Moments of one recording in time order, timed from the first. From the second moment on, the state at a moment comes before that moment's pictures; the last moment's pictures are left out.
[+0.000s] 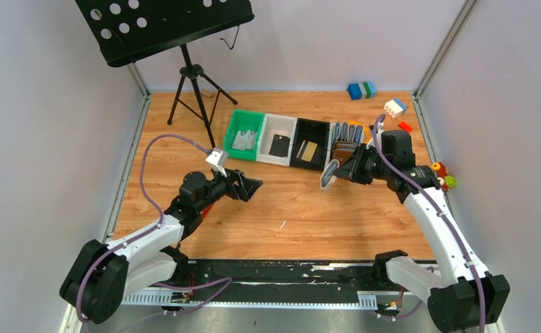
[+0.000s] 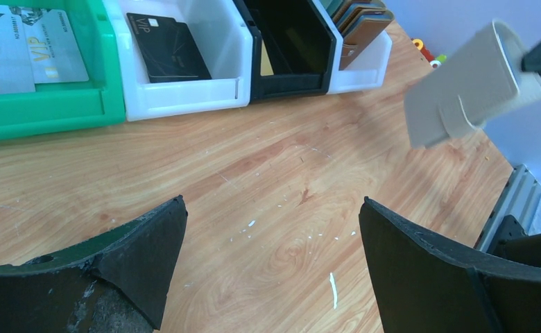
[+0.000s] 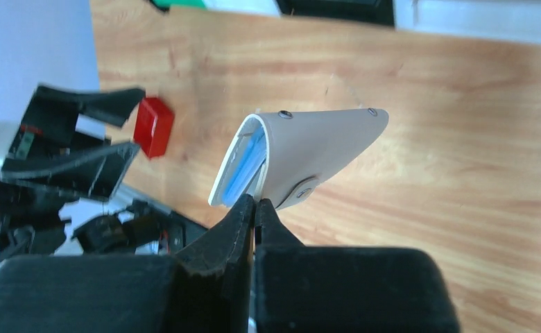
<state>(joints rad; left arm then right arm) -0.52 1.02 0.31 0.57 0.27 -0.43 0.20 1.03 0.97 -0.64 -0.40 0.59</state>
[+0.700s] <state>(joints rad) -0.52 1.05 0.31 0.56 0.24 -0.42 0.55 1.24 0.89 -0.33 -0.38 0.74</state>
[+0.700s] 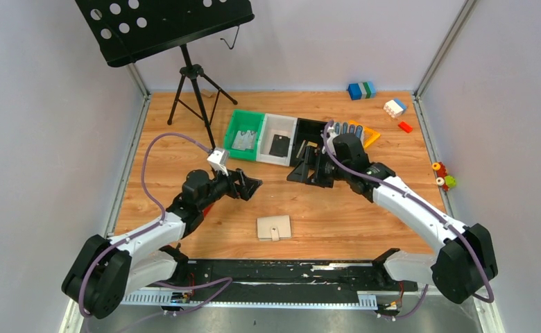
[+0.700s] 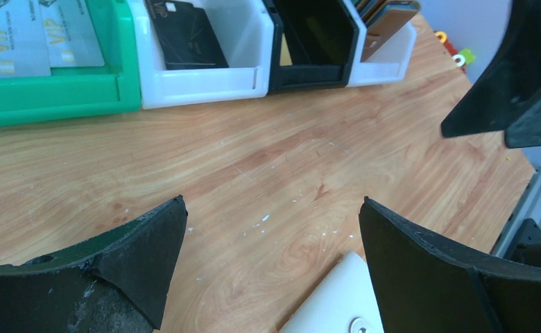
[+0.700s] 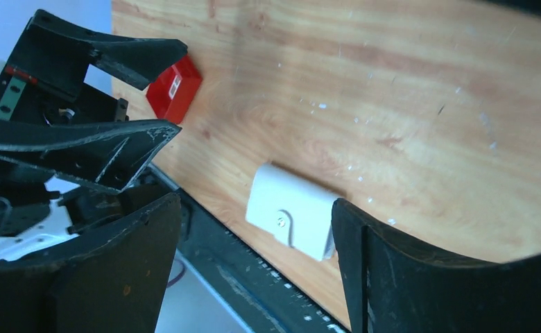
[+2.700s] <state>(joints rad) -0.74 1.55 0.75 0.04 0.22 -0.31 0.73 1.29 0.60 -0.18 -0.21 0.44</state>
